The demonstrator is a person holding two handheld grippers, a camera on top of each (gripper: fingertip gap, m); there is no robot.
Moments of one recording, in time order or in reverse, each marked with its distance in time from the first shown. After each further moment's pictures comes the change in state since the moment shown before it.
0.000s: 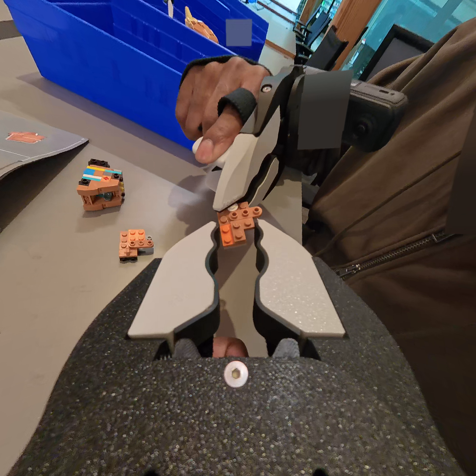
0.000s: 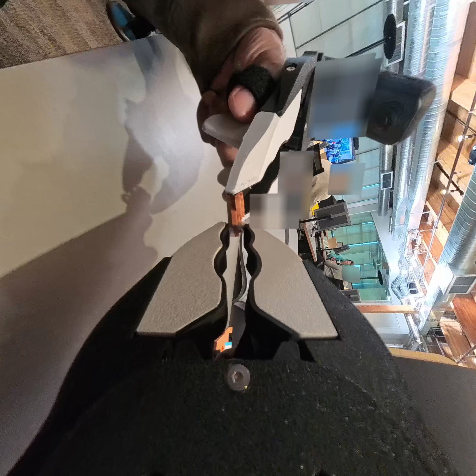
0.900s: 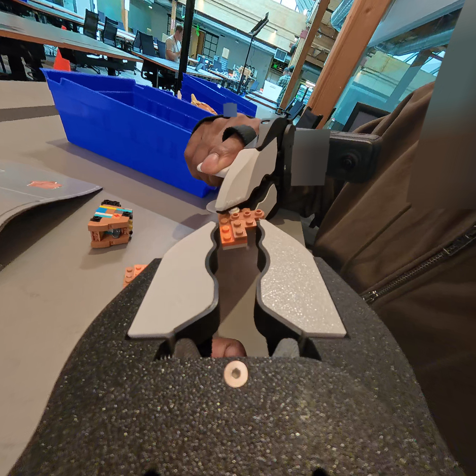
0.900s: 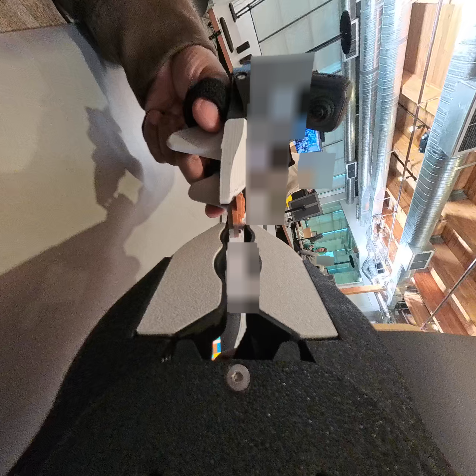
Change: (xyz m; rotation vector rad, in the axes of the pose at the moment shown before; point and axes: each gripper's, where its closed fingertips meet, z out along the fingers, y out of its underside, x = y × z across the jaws) left arm -0.009 -0.015 0.007 0.255 0.030 0.033; right arm 0.014 0.009 -0.003 -0.019 0.136 0.006
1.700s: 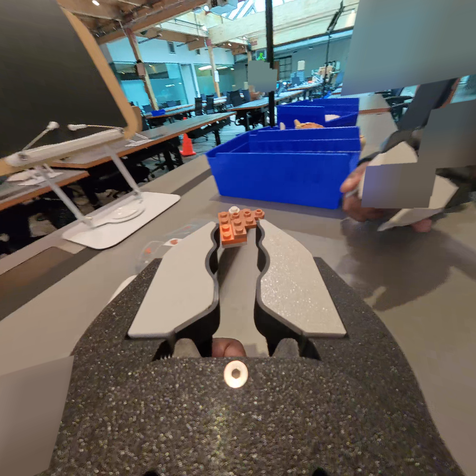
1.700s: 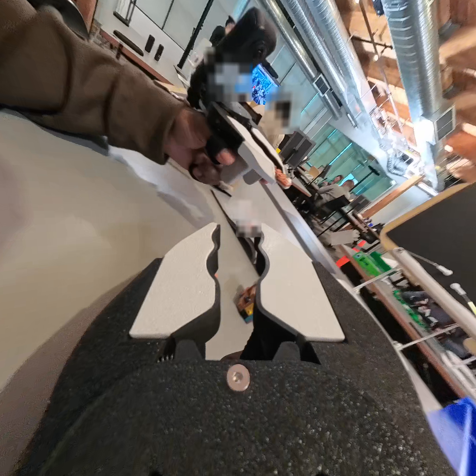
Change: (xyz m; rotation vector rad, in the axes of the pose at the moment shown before) left arm -0.118 -0.052 -0.036 0.077 -0.340 0.423; right arm 0.000 0.031 -0.032 -0.070 0.207 0.550
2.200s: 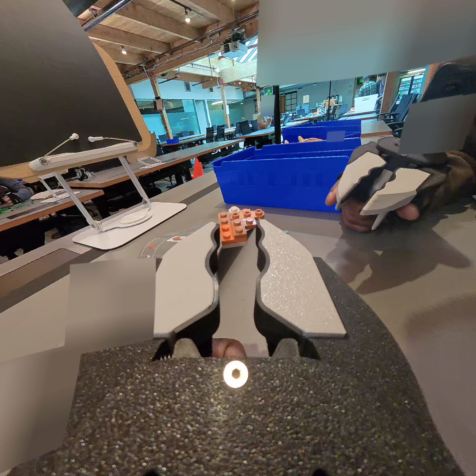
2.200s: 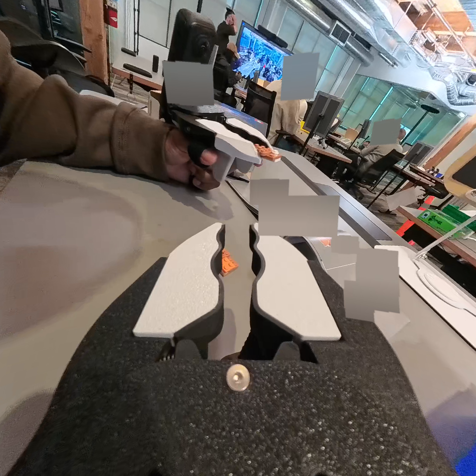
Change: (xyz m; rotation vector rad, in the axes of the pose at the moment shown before) left arm 0.003 0.016 -0.012 0.109 -0.036 0.012; right arm 0.003 0.022 0.006 -0.035 -0.064 0.289
